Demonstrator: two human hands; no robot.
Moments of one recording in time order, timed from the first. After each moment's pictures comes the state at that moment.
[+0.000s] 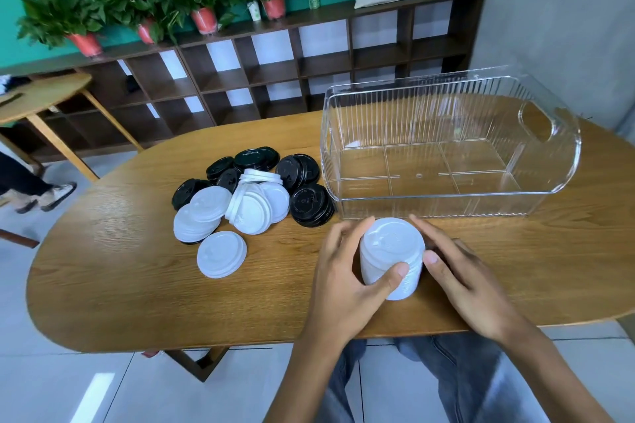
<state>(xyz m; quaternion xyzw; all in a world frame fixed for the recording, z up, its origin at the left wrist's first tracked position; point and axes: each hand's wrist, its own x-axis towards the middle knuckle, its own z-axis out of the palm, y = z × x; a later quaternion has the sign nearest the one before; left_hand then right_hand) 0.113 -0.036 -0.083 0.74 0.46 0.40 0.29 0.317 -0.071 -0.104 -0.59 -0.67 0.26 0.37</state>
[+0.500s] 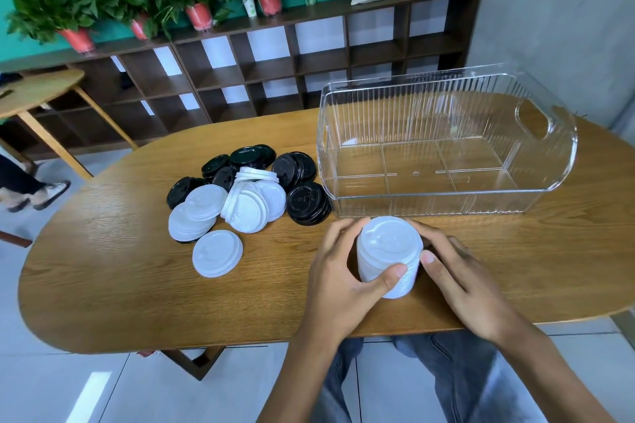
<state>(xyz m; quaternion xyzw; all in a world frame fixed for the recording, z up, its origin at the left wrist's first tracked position) 0.113 -0.030 -0.091 0.73 0.45 0.41 0.30 0.315 -0.073 -0.104 -0.58 -0.68 0.25 0.37</state>
